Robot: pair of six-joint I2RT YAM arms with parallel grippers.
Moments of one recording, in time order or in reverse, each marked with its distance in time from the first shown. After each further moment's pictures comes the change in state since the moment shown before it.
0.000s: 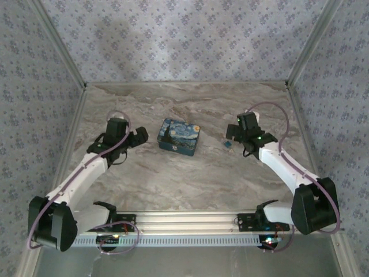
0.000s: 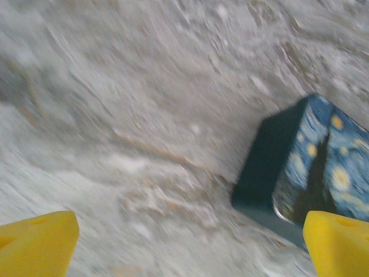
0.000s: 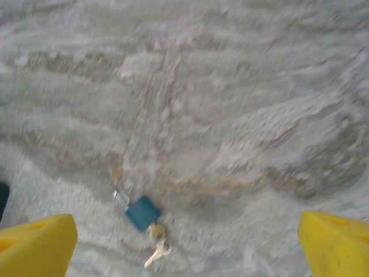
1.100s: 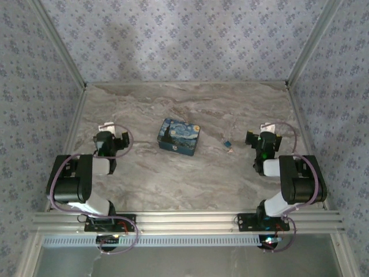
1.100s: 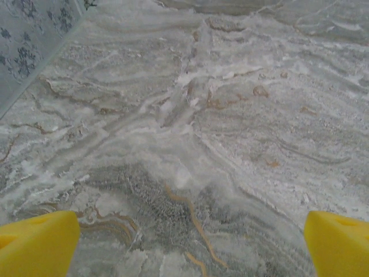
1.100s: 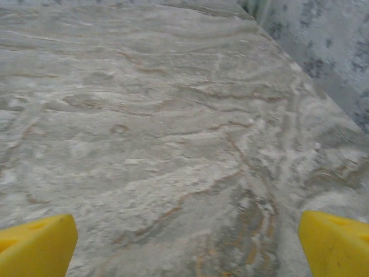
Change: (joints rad) left arm 0.292 0.413 -0.387 1.114 -0.079 0.522; right arm -0.310 0.255 -0.504 1.173 -0.072 -0.393
